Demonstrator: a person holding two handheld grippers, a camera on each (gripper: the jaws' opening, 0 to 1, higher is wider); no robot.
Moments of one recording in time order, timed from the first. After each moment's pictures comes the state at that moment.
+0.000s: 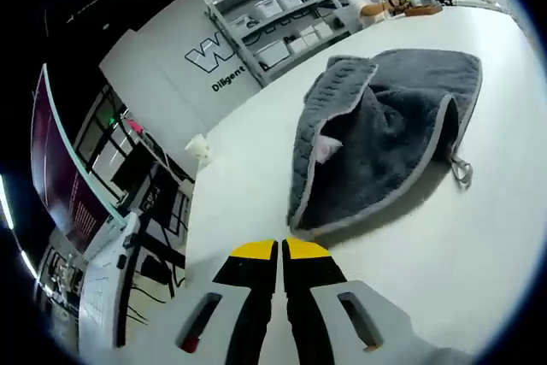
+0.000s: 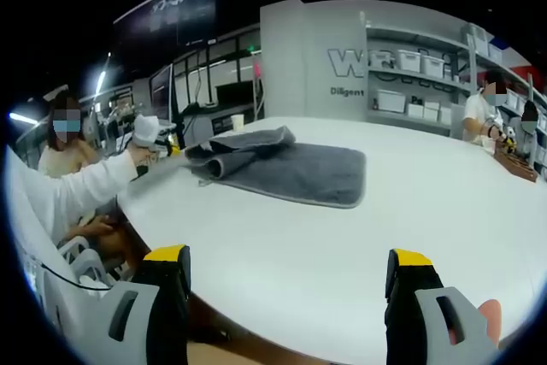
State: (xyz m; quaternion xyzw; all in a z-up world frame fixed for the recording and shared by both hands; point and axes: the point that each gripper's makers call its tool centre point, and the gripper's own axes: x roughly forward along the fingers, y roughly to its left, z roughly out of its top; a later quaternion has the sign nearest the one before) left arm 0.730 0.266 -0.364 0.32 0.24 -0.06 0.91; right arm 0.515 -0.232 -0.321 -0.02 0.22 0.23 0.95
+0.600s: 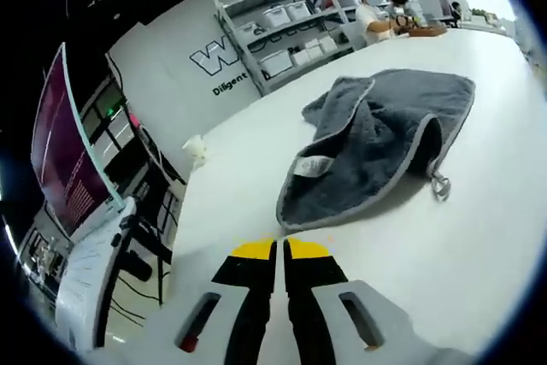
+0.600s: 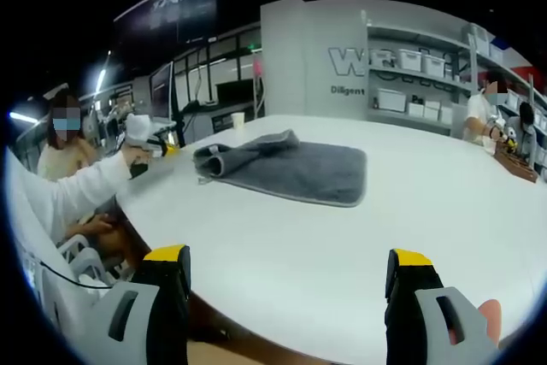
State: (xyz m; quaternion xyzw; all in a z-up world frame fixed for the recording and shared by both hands) left arm 0.706 0.242 -0.349 0.23 0.20 -0.10 0.95; right arm 0.516 -0.232 -0.322 -0.03 0.22 0.23 0.95
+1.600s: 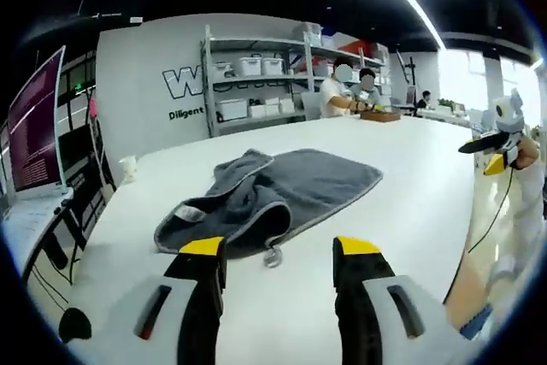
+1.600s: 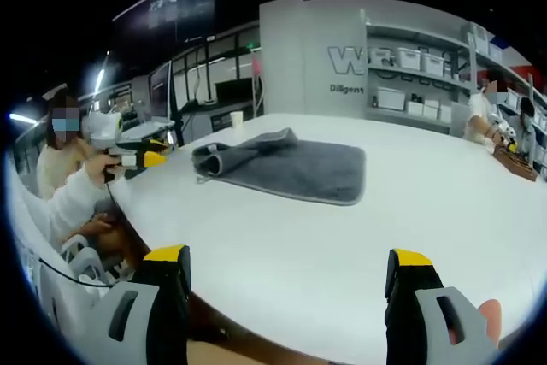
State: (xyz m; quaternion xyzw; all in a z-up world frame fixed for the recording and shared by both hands) left arm 0.611 0.115 -0.319 0.07 0.15 -0.24 0.96; right arm 0.517 -0.233 -0.325 -0.03 0.22 0.22 0.95
